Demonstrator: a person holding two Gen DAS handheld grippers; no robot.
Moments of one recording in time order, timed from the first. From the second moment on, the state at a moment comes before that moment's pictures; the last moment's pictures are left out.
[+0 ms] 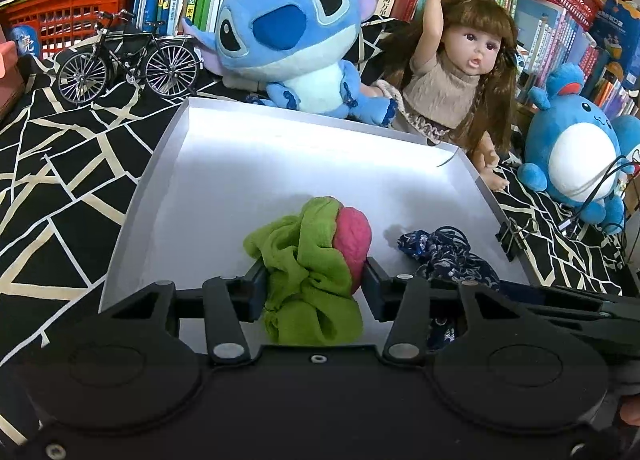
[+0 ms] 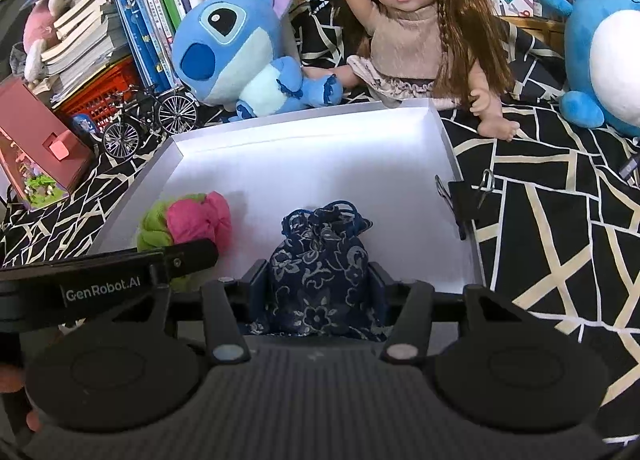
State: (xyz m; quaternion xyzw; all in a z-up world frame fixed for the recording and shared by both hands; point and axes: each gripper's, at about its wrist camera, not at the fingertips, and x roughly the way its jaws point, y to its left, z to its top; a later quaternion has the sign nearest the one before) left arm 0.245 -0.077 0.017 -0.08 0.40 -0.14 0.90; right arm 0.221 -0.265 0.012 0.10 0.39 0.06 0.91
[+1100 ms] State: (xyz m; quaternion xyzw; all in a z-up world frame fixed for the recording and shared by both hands) left arm 0.225 -0.066 0.033 -0.07 0.38 -0.13 0.91; right arm 0.200 -0.274 0.027 0.12 0.35 0.07 0.93
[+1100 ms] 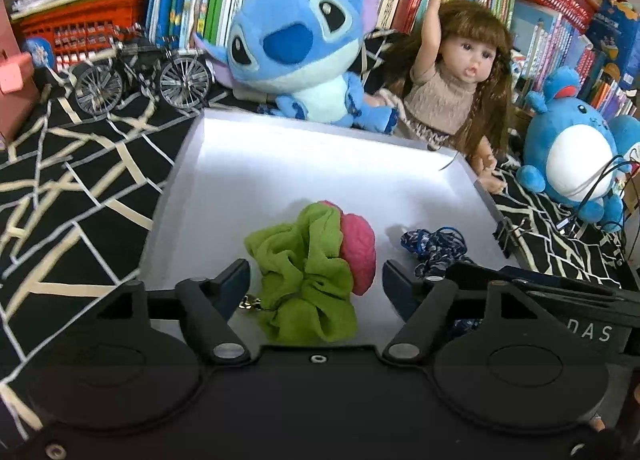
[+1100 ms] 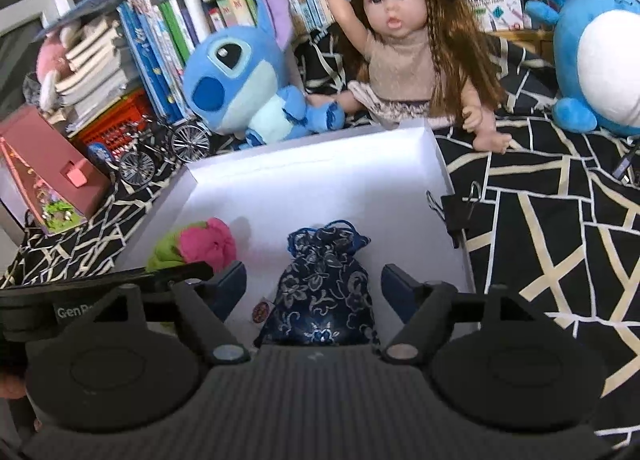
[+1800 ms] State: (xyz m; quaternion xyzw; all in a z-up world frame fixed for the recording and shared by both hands) left arm 0.092 -0.011 0.065 -0.06 0.27 -0.14 0.95; right arm 0.075 -0.273 0.050 0.04 0.22 0.09 0.97
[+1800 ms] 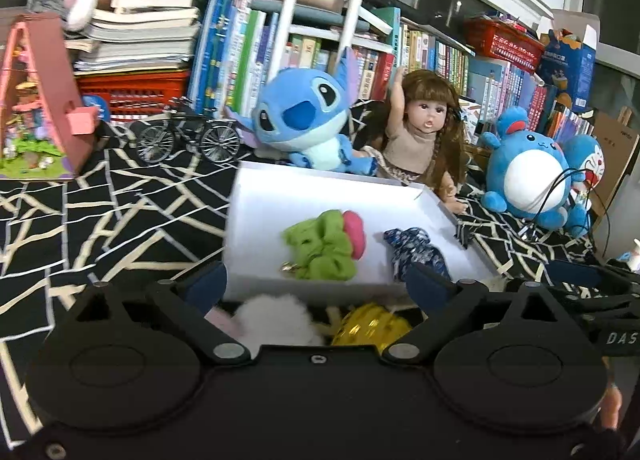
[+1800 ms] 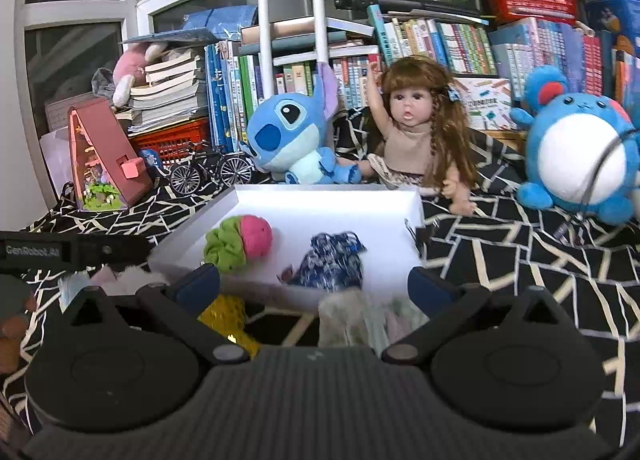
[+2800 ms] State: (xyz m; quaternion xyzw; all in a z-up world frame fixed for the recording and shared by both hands) left arm 0.034 0.046 0.009 -0.05 0.25 -0.08 0.96; right arm 0.007 -0.287 -0.001 0.03 0.22 0.01 0.98
